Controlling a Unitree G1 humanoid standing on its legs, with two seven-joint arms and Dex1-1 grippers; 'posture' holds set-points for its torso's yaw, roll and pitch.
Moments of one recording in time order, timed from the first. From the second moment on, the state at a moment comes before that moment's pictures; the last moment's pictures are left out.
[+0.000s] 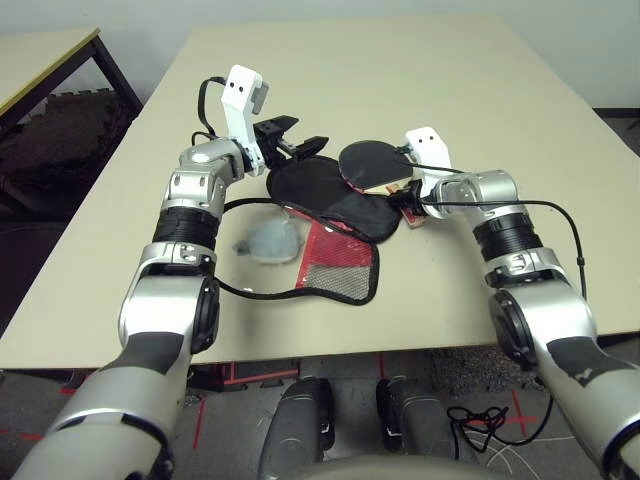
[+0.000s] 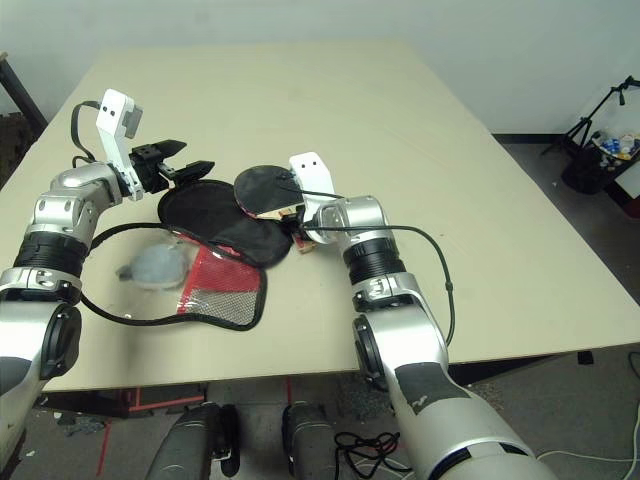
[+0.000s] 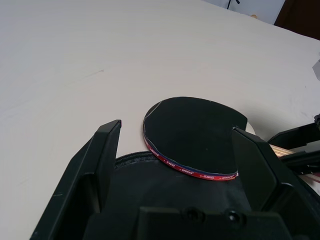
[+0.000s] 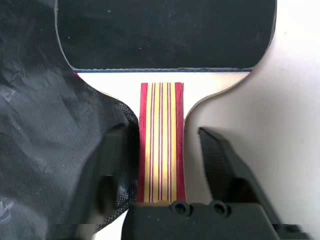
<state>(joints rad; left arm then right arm) -1.02 0.43 0.08 0.77 -0.17 0.25 -0.83 -1.03 -0.20 0.00 0.67 0.15 1.00 0.40</state>
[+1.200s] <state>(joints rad) -1.00 0.42 0.07 0.76 -0.17 0.25 -0.82 -1.08 -0.22 -0.05 0.65 0.16 0.93 0.38</state>
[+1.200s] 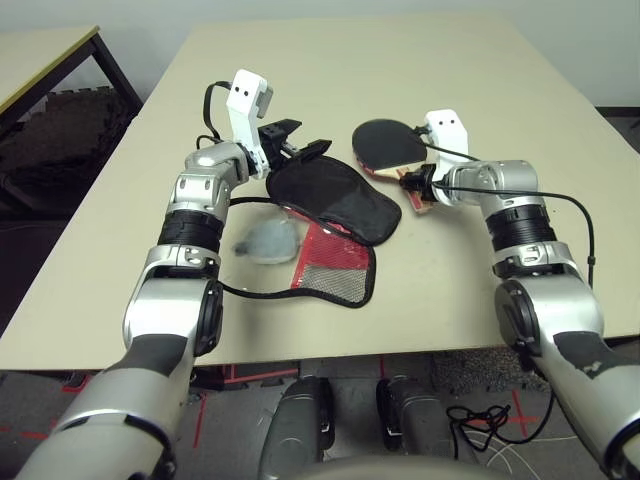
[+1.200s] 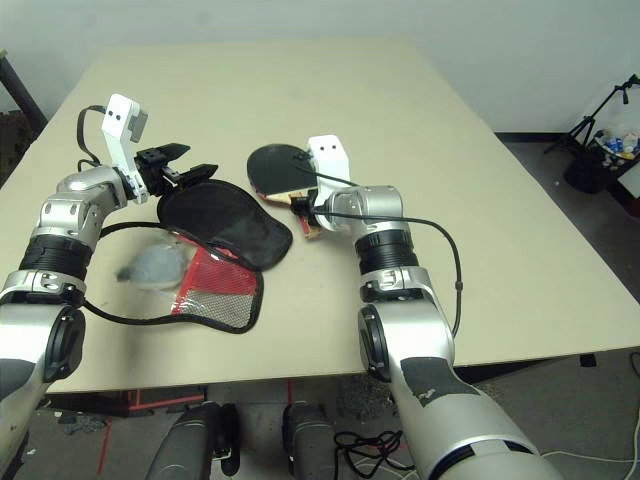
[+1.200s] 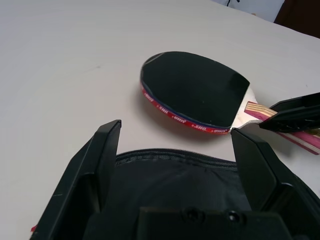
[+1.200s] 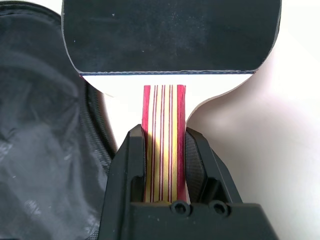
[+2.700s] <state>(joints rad) -1.05 0.80 -0.03 0.47 -0.20 0.70 -1.12 -1.00 -0.35 0.22 0.35 0.17 1.02 0.75</state>
